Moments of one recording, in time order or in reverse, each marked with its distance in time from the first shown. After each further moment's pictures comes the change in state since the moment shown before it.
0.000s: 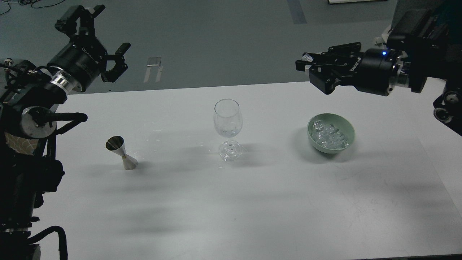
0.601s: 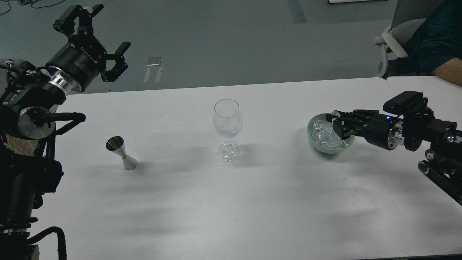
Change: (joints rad) left arm 0.004 0.010 -0.001 -0.001 -0.041 0.000 0.000; right arm -0.470 0.082 0.262 -0.289 -0.146 -0.116 0.003
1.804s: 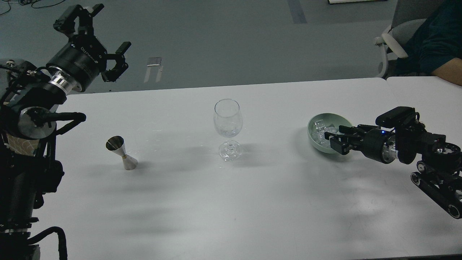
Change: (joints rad) left arm 0.000 -0.008 0.000 -0.001 -0.005 0.000 0.000; right arm -0.041 0.125 -0.048 -0.195 -0.074 0.003 -0.011
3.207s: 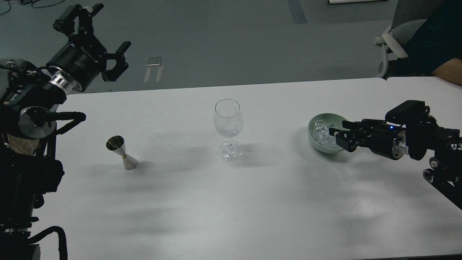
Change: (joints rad) left arm -0.003 0.000 0.000 0.005 -0.005 0.000 -0.001; right arm -0.007 -0.085 0.006 0.089 0.001 0.003 0.032
